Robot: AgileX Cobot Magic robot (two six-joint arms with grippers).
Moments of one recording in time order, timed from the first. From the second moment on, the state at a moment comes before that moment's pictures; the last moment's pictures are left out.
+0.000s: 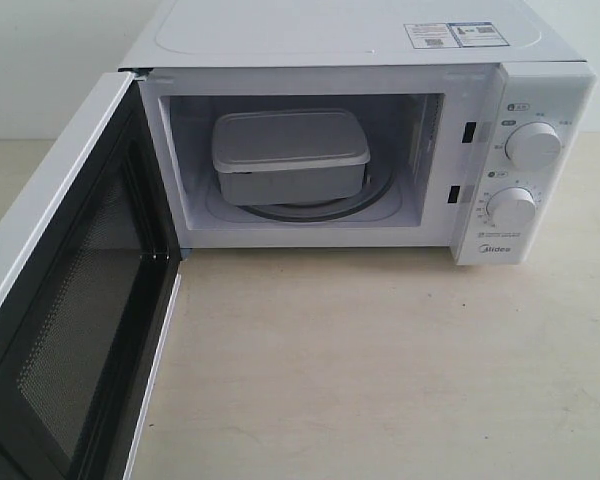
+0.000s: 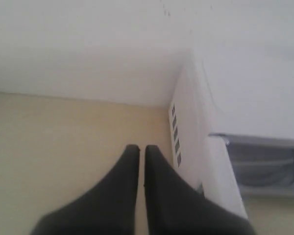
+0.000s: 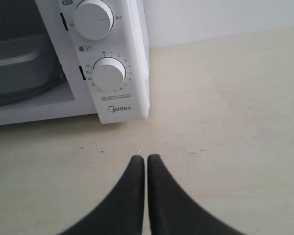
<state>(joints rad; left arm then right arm) 0.04 0.92 -1.36 -0.12 1.01 0.00 0.07 0.01 0.00 -0.03 0.34 0.17</state>
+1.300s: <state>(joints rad) -0.22 1.21 -0.90 -0.58 1.15 0.93 0.07 0.01 0.00 -0.03 0.34 0.17</state>
